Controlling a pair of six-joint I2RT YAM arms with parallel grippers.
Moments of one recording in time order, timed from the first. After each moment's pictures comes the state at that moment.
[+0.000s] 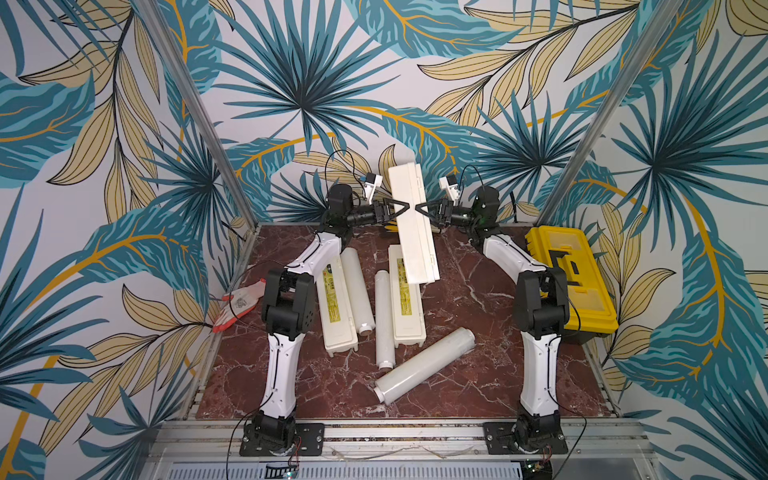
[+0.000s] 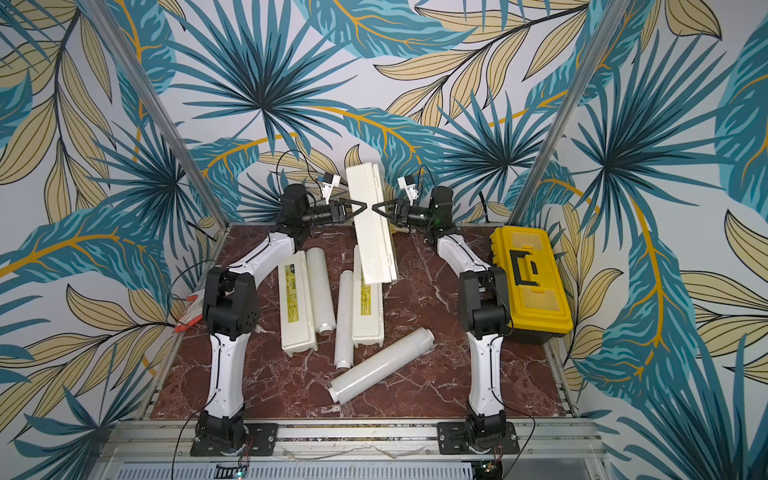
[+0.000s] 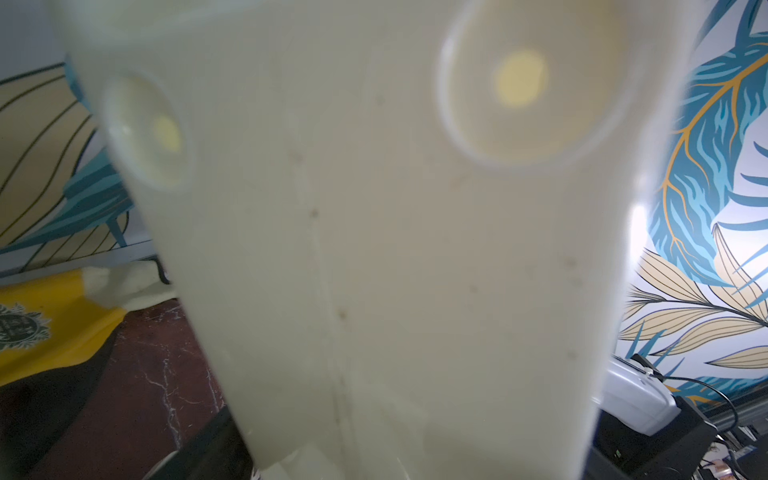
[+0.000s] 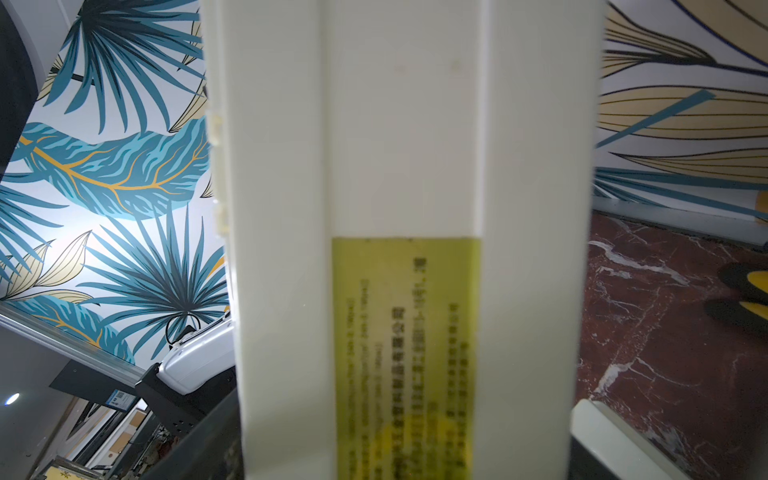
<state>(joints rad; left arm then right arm) -0.27 2.26 1.96 0.29 0.99 -0.81 0.15 2.23 1.87 0.44 -1.17 0.93</state>
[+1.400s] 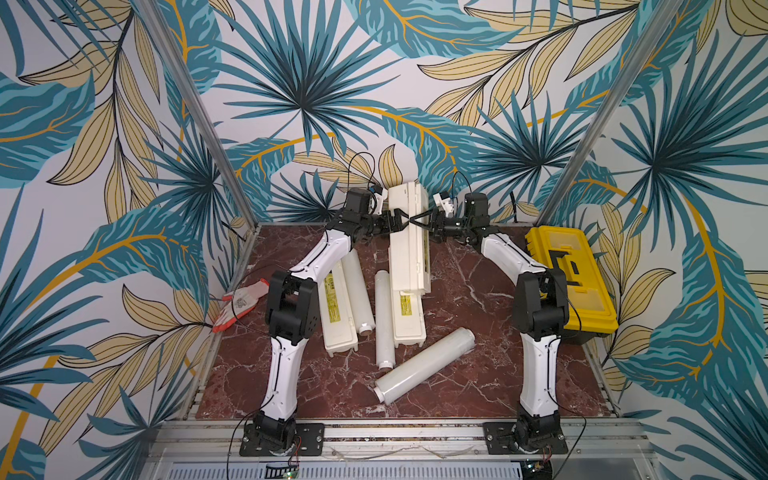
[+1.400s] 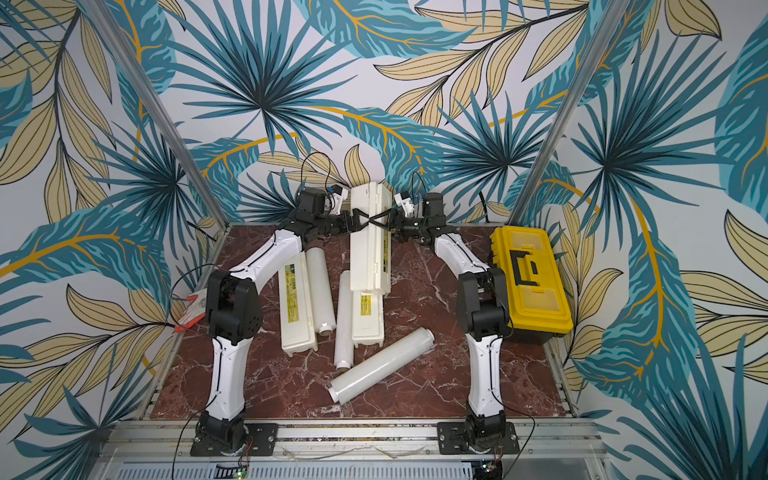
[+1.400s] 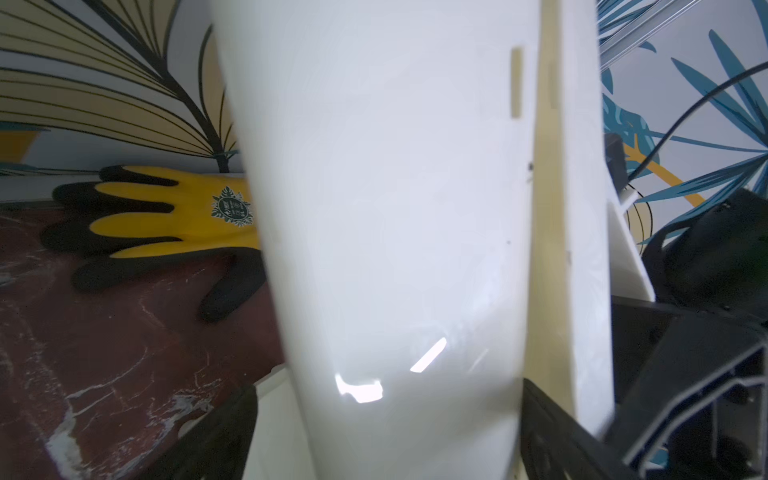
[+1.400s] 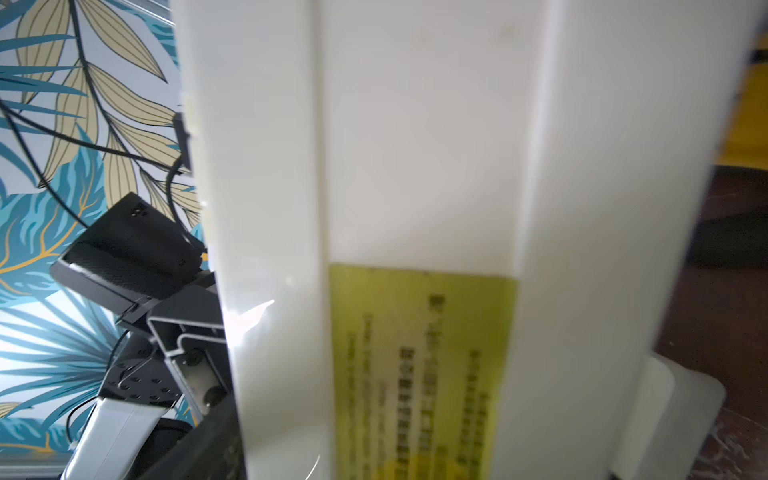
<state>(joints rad) -0.35 2.23 2.05 -0.30 0.55 -0.52 0.17 2.19 1.89 -0.14 -0.98 0.70</state>
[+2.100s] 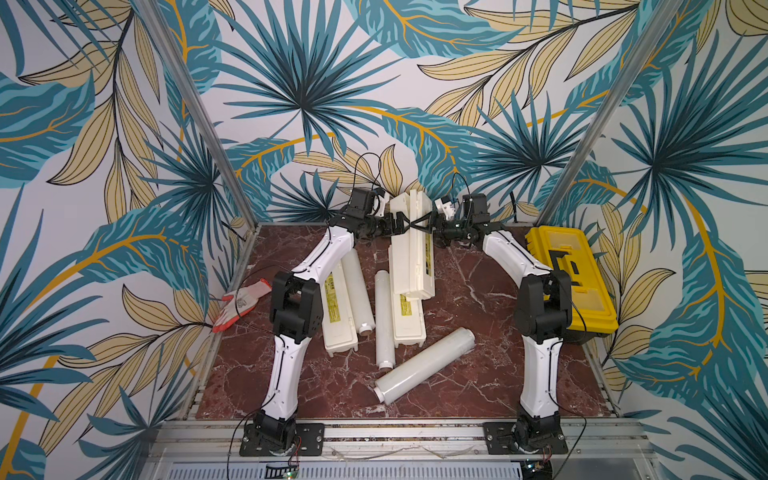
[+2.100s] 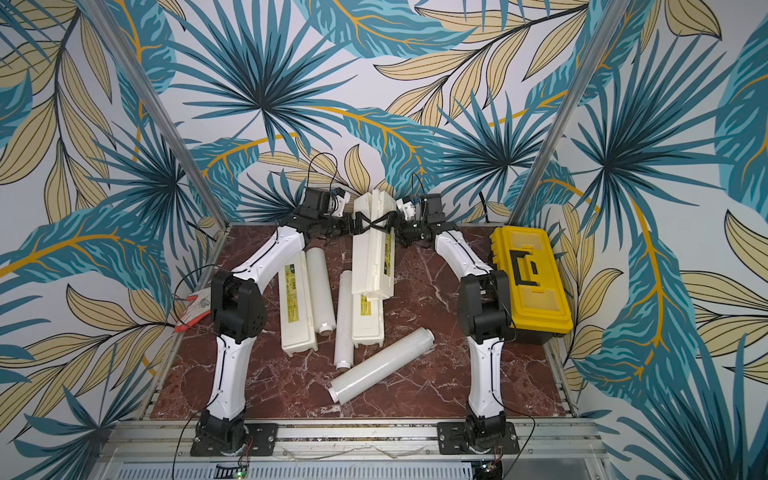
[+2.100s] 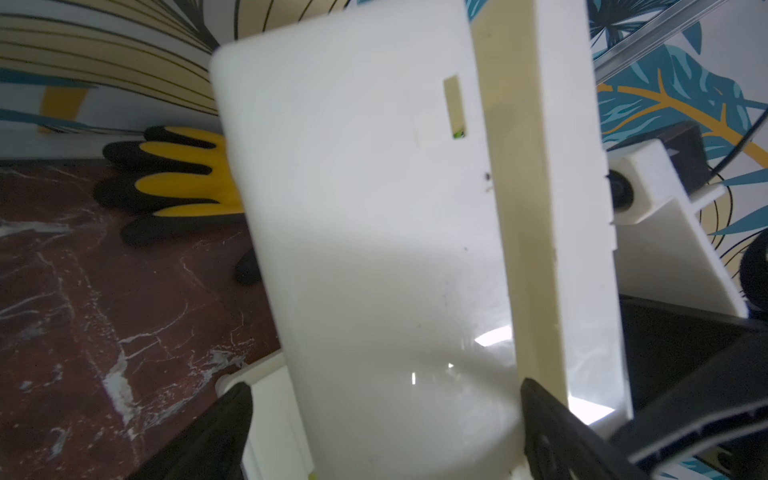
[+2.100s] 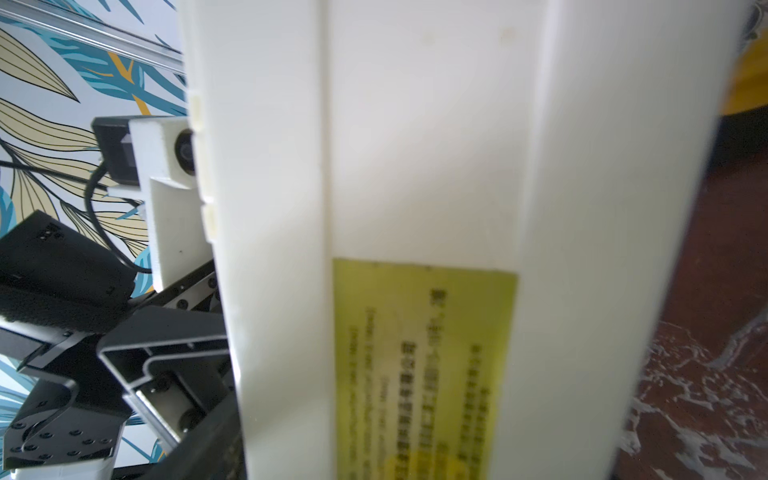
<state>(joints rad) -0.36 2.27 2.15 -0.50 0.49 -0.49 0.19 2.17 1.91 -0.35 -0.87 0.67</state>
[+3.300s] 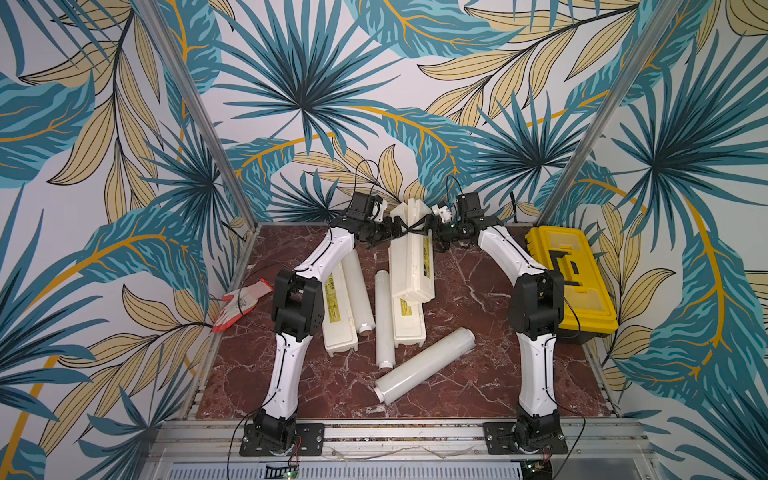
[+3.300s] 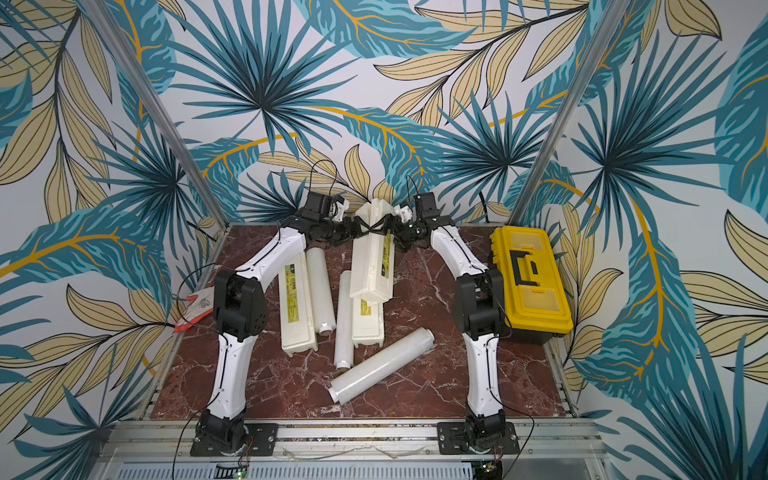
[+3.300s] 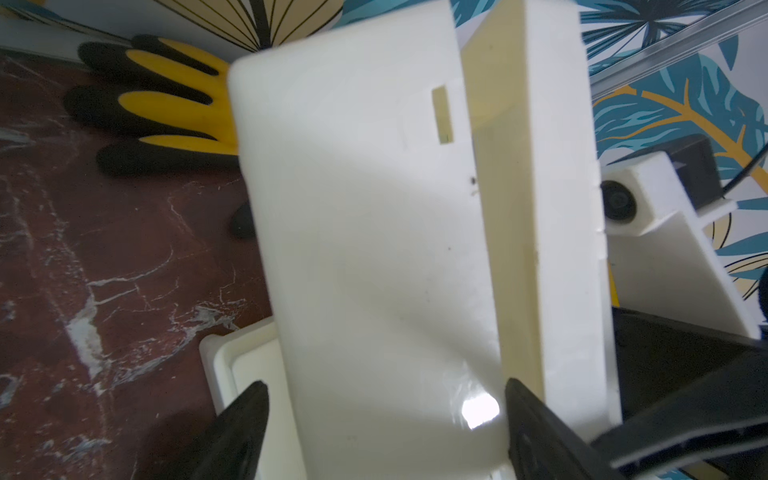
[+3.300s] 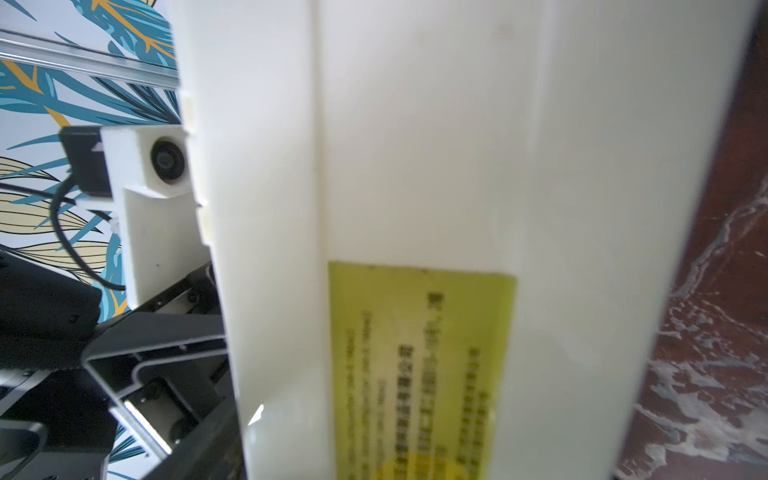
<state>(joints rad) -0.35 2.29 2.15 -0.54 0.52 -0.57 0.21 2.23 2.06 -0.61 -0.80 0.65</state>
